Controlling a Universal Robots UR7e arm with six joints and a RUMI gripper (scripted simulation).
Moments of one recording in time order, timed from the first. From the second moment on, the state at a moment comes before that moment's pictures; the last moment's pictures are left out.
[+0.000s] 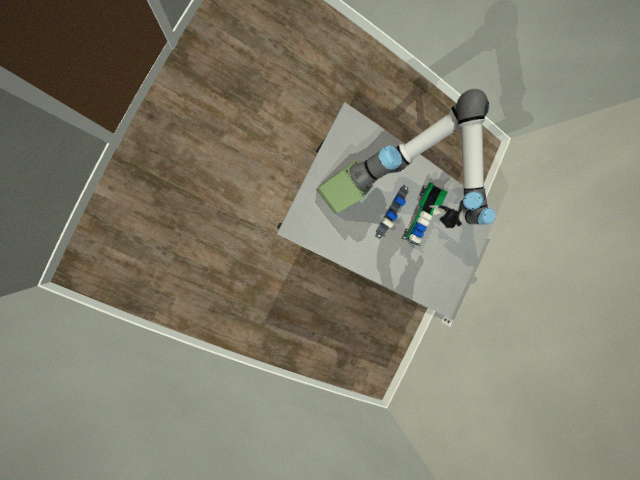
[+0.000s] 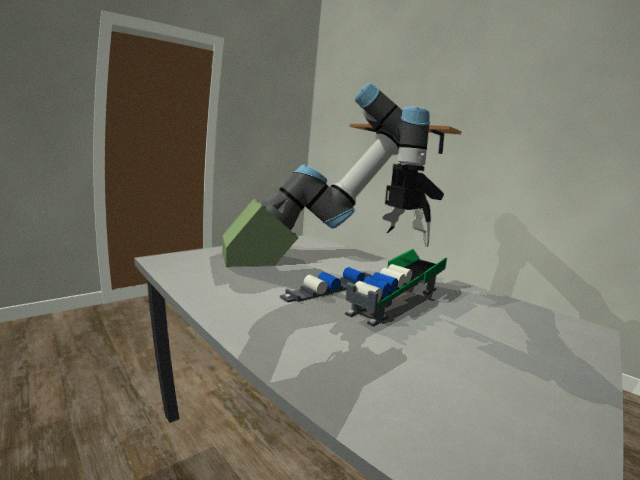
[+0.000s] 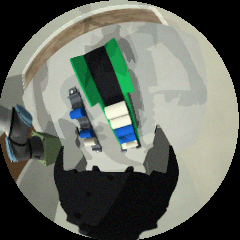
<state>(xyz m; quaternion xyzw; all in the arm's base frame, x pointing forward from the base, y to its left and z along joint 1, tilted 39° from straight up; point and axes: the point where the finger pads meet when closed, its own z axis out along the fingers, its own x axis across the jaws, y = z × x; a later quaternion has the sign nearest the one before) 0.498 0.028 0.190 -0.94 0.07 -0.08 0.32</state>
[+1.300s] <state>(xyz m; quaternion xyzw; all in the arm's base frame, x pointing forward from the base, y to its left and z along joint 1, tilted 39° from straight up) 0.517 0.004 0.172 -0.76 0.55 0.10 0.32</state>
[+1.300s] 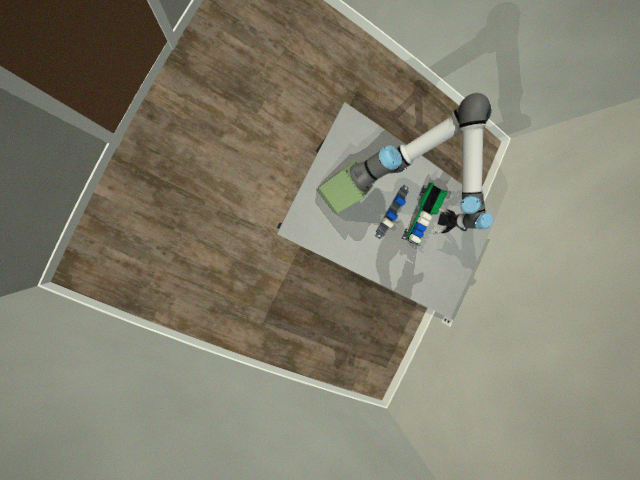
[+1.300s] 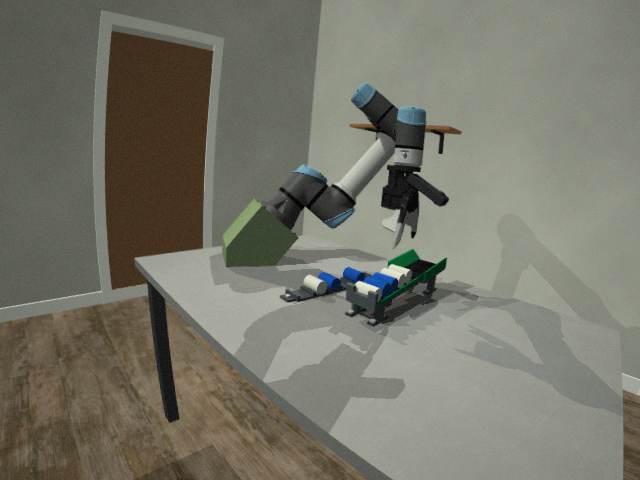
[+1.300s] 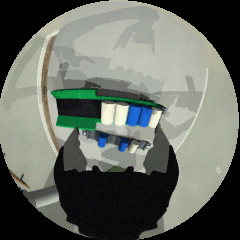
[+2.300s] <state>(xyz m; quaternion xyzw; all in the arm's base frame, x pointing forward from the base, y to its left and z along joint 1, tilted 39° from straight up) 0.521 -0.017 0.152 -0.47 0.82 0.23 0.25</state>
